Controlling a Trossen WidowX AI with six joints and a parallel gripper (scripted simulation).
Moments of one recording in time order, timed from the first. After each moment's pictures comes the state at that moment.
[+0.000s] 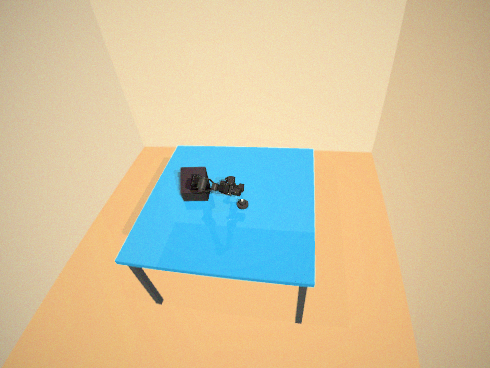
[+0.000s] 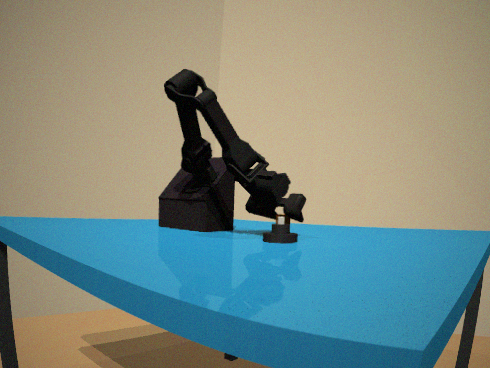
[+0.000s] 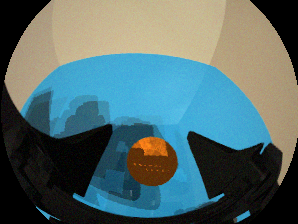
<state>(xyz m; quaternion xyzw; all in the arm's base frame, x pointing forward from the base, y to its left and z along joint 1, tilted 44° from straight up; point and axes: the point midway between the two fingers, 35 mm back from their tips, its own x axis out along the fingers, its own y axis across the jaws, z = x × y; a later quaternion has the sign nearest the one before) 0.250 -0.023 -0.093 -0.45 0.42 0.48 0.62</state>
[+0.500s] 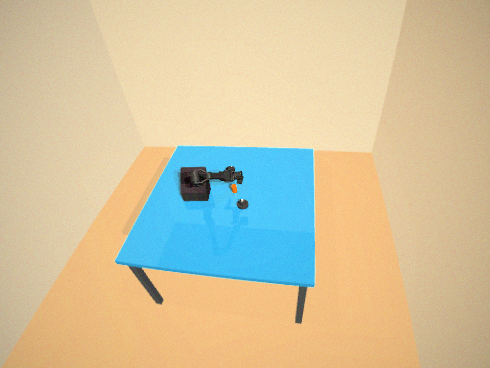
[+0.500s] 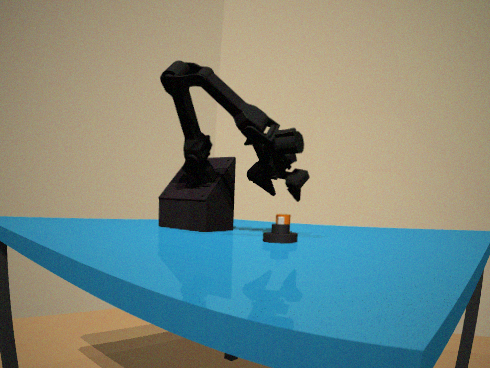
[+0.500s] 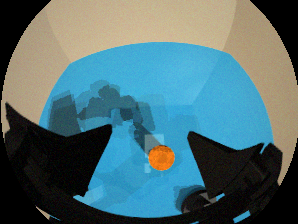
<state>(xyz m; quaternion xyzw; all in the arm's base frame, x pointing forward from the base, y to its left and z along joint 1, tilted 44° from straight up) 0.238 0.030 -0.048 -0.46 0.54 0.44 0.55</state>
